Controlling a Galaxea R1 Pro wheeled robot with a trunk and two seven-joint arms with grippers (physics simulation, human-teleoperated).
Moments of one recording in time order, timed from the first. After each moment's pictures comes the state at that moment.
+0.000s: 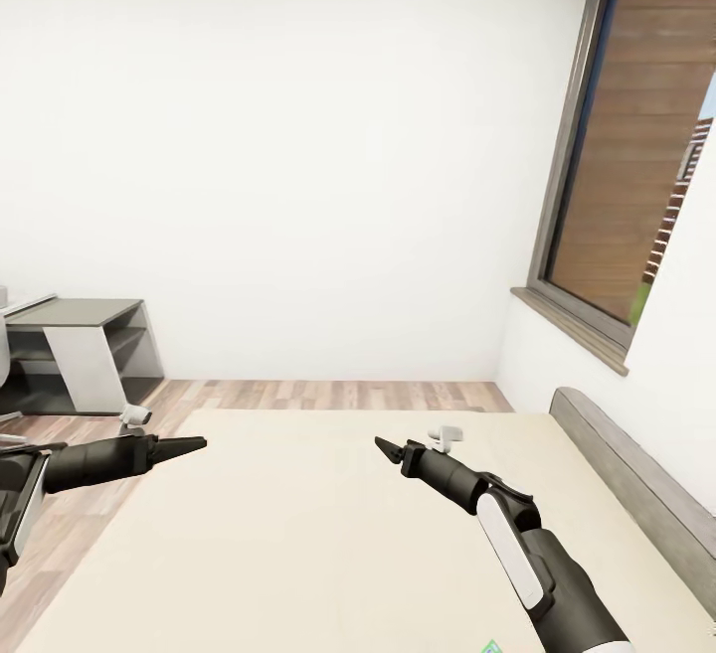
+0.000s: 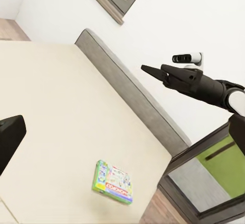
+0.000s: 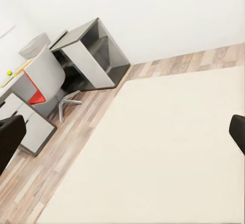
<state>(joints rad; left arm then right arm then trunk) -0.52 0.37 0.32 -1.15 -0.04 0.84 -1.56 -0.41 -0.01 0.16 -1.20 -0.51 0.45 0.38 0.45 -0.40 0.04</state>
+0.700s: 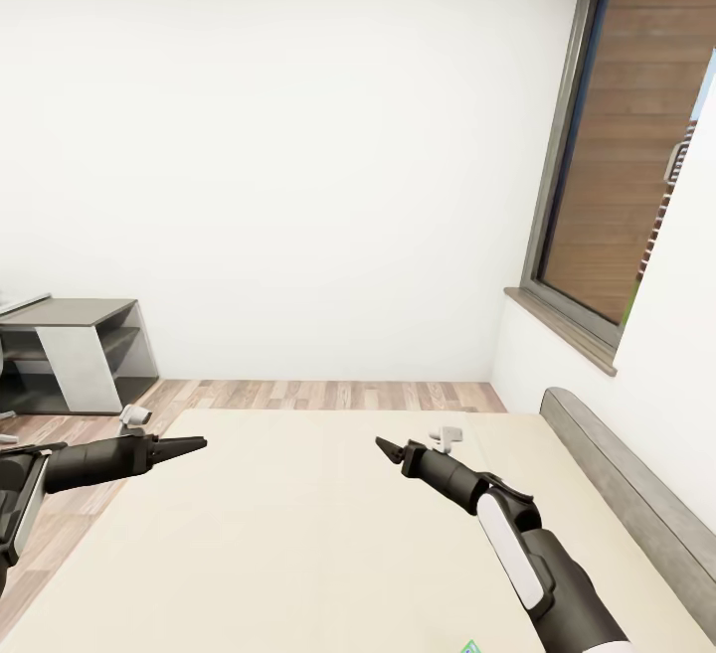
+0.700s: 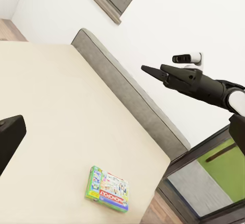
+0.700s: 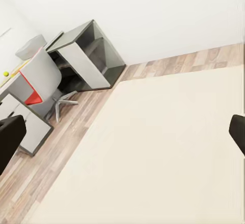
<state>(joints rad) -0.52 0.37 0.33 -1.15 -0.05 0.84 -1.56 -0.41 -0.01 0.16 -1.19 -0.52 0.45 0.37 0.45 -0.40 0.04</state>
